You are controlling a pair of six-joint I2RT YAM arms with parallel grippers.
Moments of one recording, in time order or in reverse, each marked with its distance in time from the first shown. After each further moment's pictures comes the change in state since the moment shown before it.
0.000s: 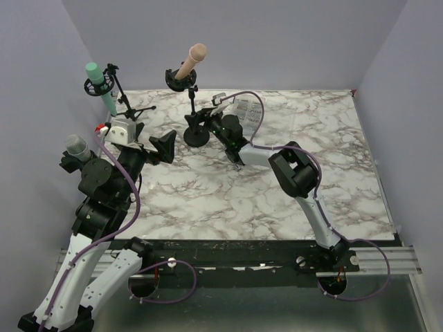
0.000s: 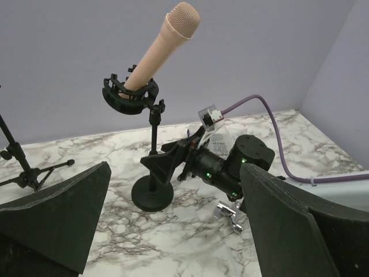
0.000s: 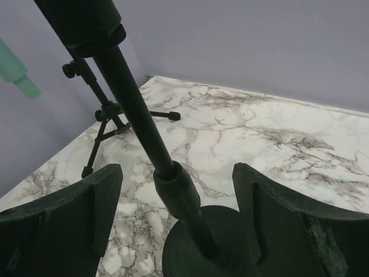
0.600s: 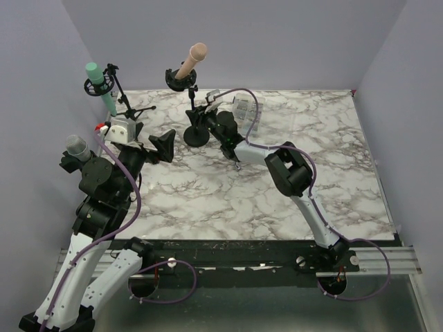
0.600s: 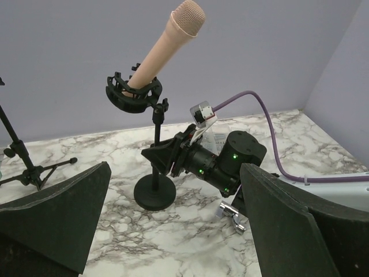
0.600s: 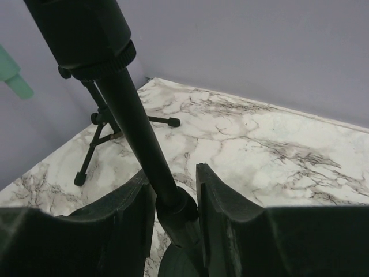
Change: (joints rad) left arm 0.013 0.006 -0.001 0.000 0.001 -0.005; right arm 0.000 0.111 0.196 -0.078 0.003 -0.053
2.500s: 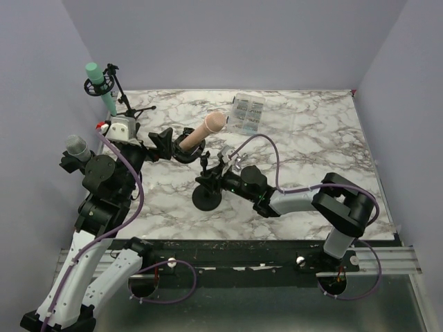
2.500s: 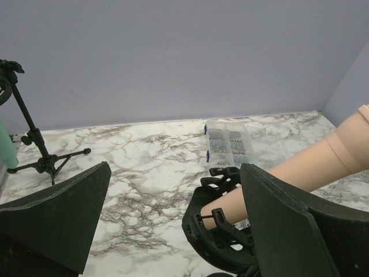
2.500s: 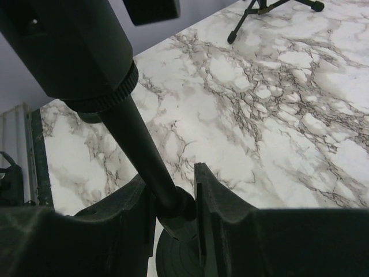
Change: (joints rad) left arm 0.013 0.013 -0.010 0.000 -0.059 0.000; right arm 0.277 -0.730 -1.062 0.154 -0.101 0.002
